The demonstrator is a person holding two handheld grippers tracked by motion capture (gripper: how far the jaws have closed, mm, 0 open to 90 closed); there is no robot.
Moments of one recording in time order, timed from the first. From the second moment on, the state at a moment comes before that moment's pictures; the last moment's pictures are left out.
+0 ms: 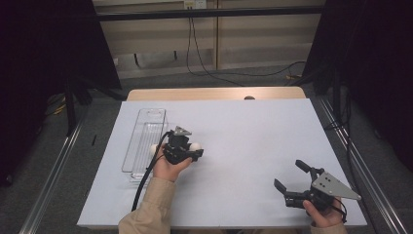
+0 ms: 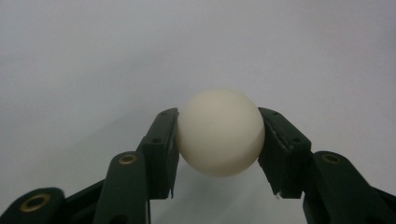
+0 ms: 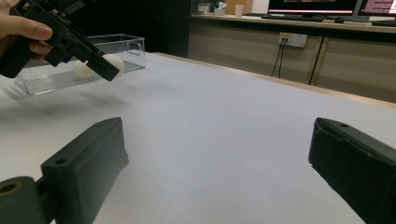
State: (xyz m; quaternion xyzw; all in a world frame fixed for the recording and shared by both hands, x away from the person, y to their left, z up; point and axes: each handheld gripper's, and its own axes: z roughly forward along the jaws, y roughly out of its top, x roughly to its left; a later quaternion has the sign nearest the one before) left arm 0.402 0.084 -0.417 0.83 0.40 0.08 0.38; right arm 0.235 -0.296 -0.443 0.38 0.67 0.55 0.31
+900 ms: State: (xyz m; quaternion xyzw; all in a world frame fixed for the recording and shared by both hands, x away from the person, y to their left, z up) left arm 0.401 0.096 -0.407 0.82 0.41 0.09 0.38; right arm 0.235 -0.297 -0.443 0.38 0.67 0.55 0.31
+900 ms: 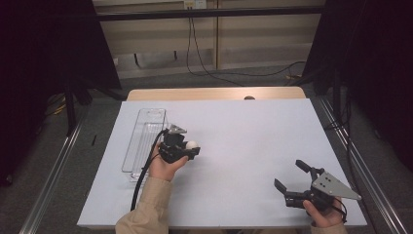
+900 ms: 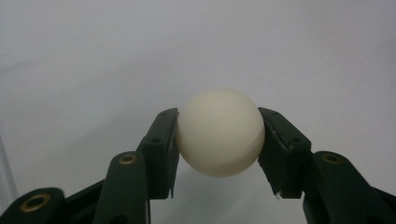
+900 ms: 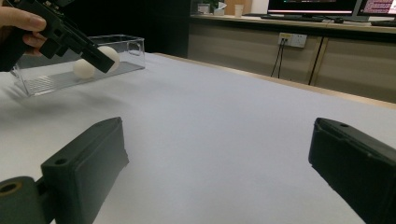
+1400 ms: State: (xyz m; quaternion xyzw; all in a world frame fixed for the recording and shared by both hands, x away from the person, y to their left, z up) left arm 0.401 0.103 -0.403 0.82 0.42 0.09 0.39; right arm 0.235 -0.296 -0.443 0.38 0.67 0.55 0.31
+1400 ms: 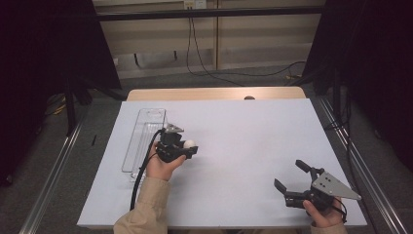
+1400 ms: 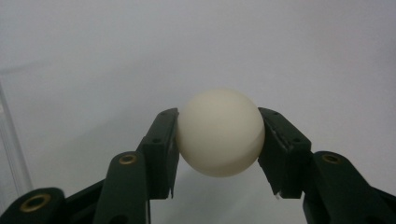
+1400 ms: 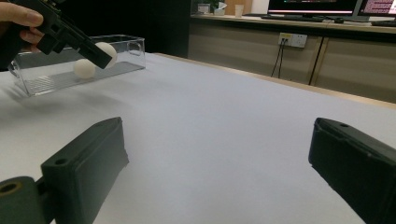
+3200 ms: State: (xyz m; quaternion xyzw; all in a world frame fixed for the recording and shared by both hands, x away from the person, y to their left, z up) left arm 0.400 0.126 -0.388 0.80 0.44 0.09 0.40; right arm 0.235 -0.296 -0.443 0.38 0.67 0.55 0.31
